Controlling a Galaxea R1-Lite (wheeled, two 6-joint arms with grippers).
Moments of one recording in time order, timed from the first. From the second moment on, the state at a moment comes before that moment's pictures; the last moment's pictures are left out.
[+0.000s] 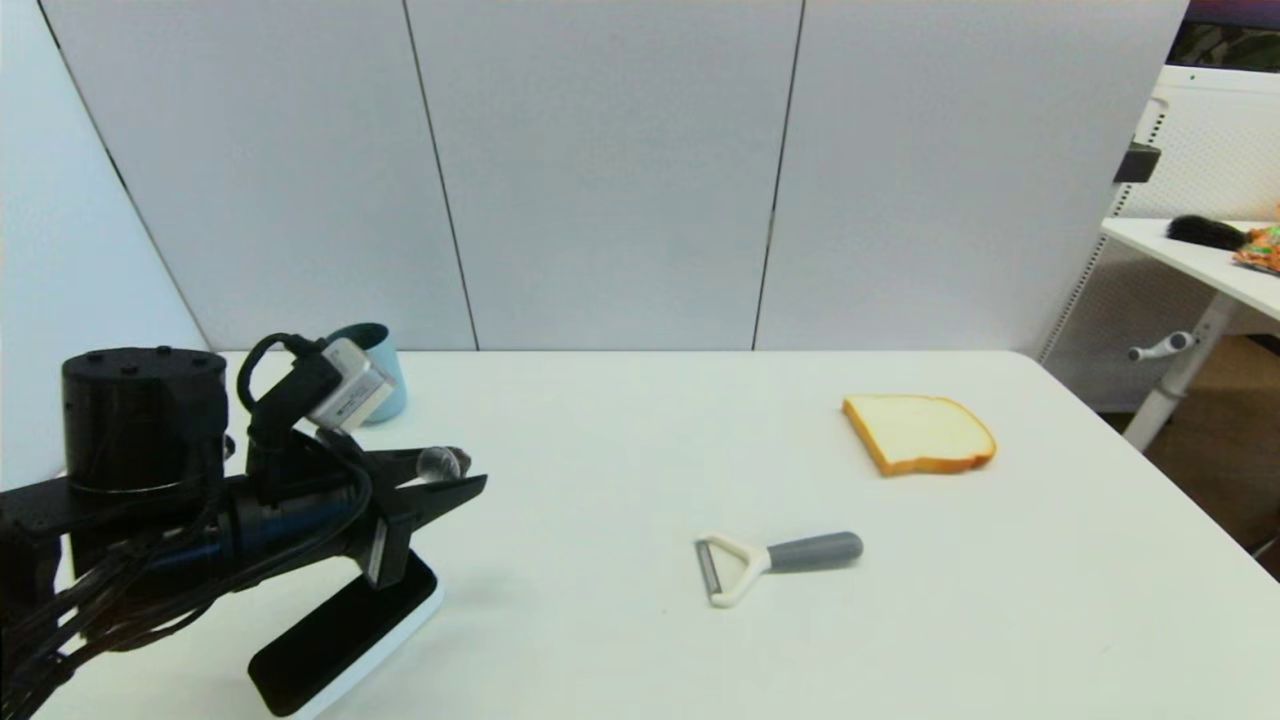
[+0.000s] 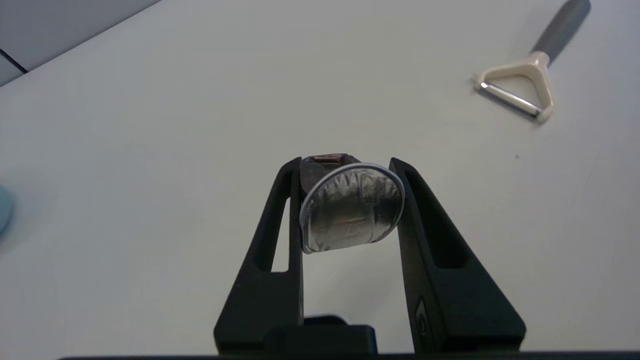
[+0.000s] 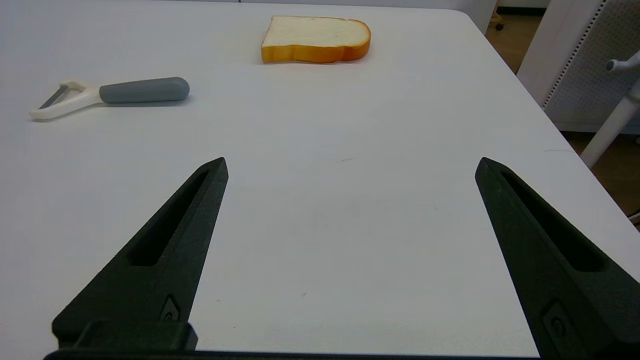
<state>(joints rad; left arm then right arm) -0.39 1.45 -0.50 -0.57 -0.34 0.23 0.00 0.00 -0.02 0.05 0.02 -0.03</state>
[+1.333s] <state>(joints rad) -0.47 1.73 -0.42 -0.77 -0.35 0.29 0.00 0.00 -0.02 0.05 0.02 -0.03</state>
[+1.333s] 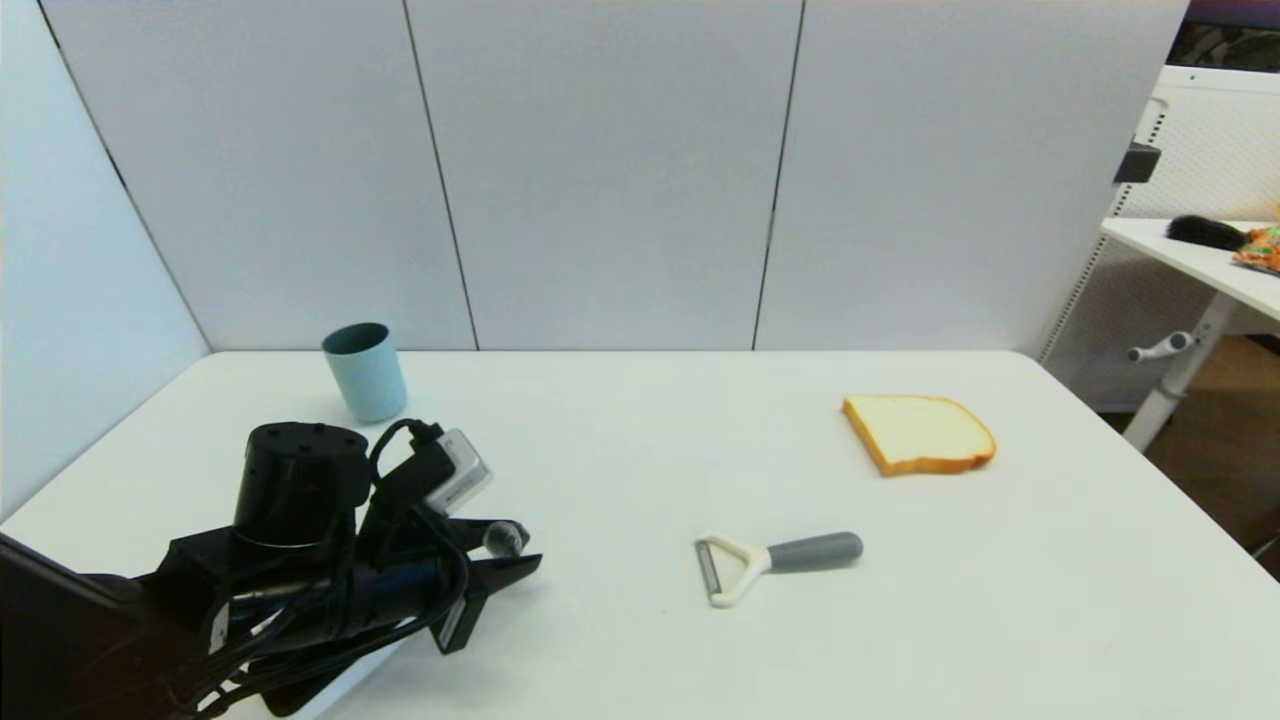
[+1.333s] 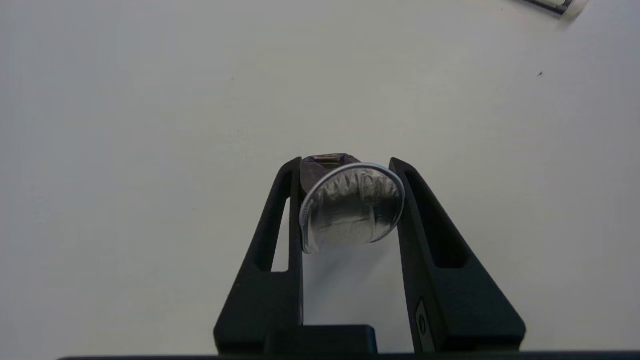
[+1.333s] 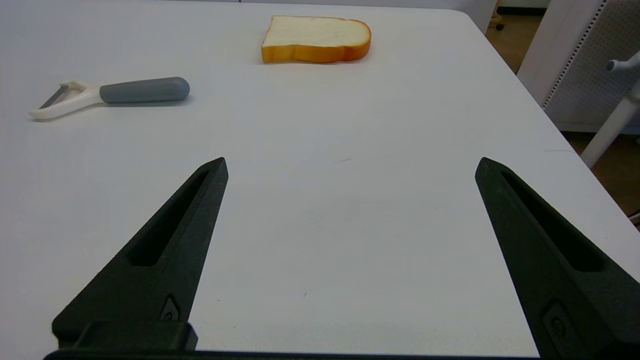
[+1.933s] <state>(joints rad) -0.47 1.76 -0.42 -0.77 -0.34 0.29 0.00 0.00 -0.02 0.05 0.02 -0.03</state>
